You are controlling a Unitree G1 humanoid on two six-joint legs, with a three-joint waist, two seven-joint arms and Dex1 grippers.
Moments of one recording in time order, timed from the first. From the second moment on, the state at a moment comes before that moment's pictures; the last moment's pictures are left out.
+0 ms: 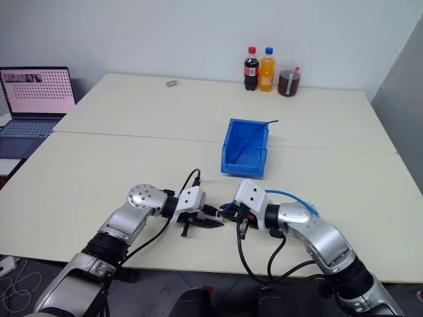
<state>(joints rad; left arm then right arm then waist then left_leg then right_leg) -0.55 0.53 -0.34 0.36 -0.11 -0.05 -1.35 -0.36 -0.49 0.40 -0.37 0.31 0.60 0.72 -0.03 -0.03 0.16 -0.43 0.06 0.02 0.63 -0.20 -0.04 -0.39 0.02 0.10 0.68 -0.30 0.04</state>
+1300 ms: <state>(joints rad) -0.54 0.52 -0.34 0.36 -0.09 -0.05 -1.33 -0.46 -0.46 0.45 -0.31 0.21 0.64 0.81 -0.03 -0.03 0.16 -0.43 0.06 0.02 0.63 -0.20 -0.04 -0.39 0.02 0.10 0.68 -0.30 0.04</state>
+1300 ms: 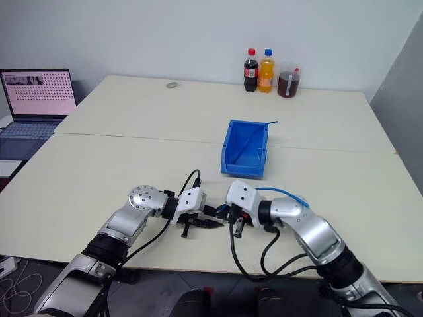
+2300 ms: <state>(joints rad) -0.47 0.53 -0.29 0.27 -0.11 0.07 -1.26 -0.46 -0.45 0.42 -0.27 0.18 0.64 0.88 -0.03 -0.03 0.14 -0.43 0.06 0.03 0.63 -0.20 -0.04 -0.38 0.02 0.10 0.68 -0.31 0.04</state>
